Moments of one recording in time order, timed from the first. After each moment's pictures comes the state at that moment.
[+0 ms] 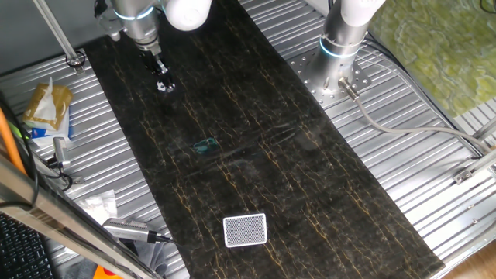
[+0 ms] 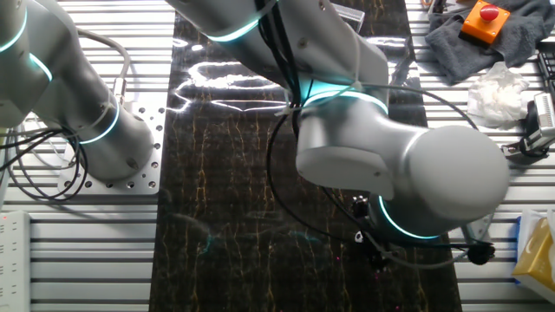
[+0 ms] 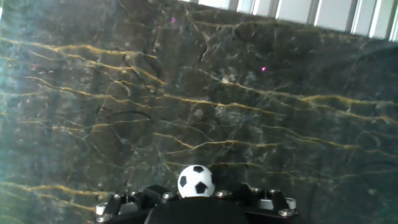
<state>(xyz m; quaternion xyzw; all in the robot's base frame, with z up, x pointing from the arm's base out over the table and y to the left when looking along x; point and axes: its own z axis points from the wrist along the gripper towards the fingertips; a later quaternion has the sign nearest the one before) 0.531 -0.201 0.026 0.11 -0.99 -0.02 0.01</state>
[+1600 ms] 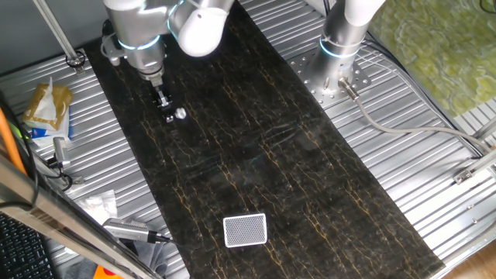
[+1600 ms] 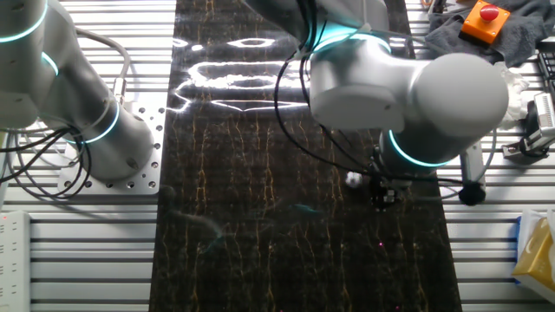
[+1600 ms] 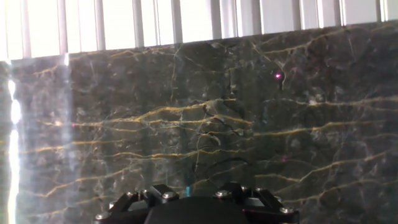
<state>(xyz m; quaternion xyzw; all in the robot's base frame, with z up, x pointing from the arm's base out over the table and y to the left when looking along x) 0.563 -0.098 0.028 -0.01 -1.00 -0.03 0.00</state>
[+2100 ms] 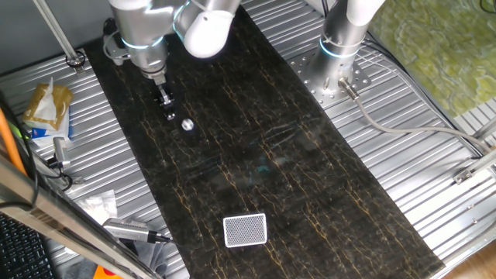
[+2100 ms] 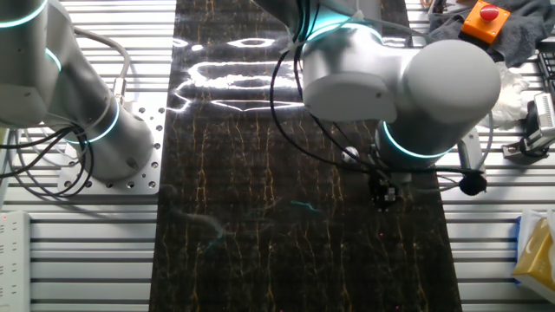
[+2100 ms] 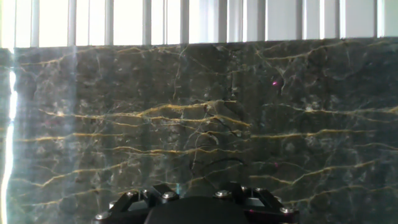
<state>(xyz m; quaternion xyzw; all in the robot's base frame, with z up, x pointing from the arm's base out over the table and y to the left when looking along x) 0.562 -0.105 0.036 0.02 -1.00 -0.01 -0.01</state>
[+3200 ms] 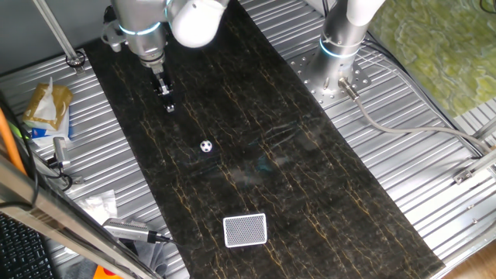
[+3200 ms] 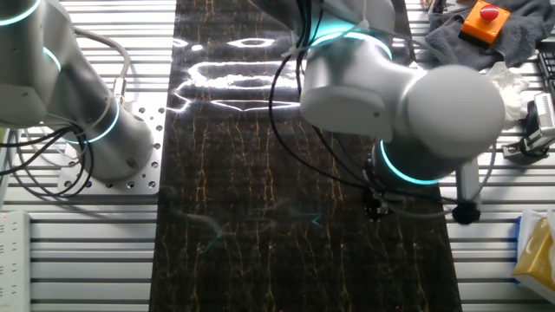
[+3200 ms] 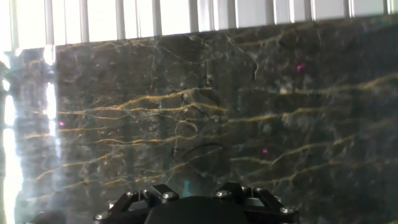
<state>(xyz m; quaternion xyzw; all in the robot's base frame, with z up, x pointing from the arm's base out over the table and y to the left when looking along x) 0.546 -0.119 0.041 -0.04 -1.00 -0.06 0.00</state>
